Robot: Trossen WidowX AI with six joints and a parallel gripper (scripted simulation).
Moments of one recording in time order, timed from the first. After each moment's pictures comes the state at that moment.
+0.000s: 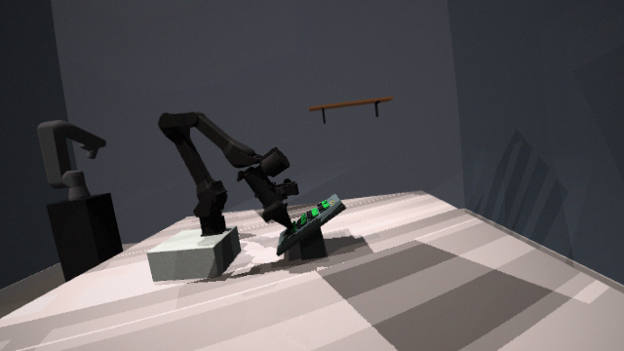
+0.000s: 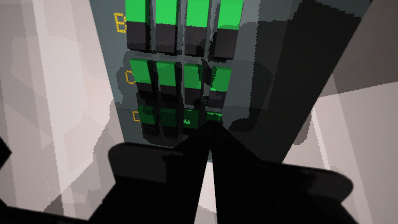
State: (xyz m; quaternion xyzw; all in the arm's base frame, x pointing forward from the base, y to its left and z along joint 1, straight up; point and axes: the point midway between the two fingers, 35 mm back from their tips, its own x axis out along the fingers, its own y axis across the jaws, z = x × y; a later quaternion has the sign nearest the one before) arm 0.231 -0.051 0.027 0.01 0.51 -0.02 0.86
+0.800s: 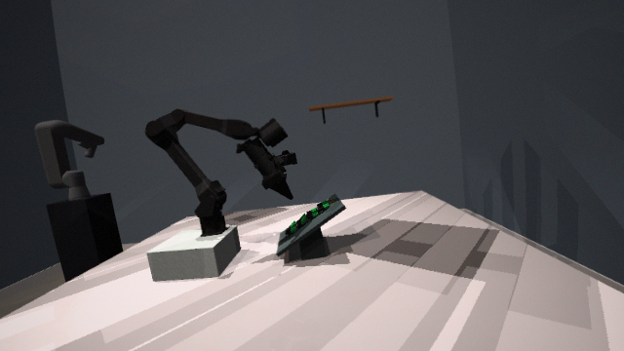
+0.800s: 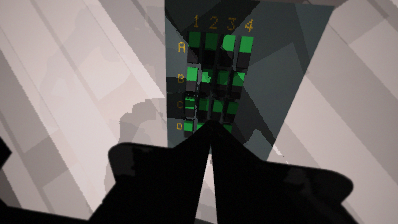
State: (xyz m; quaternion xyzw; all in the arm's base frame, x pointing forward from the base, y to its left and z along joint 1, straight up) arm 0.239 -0.023 0.111 0.01 0.50 -0.01 0.87
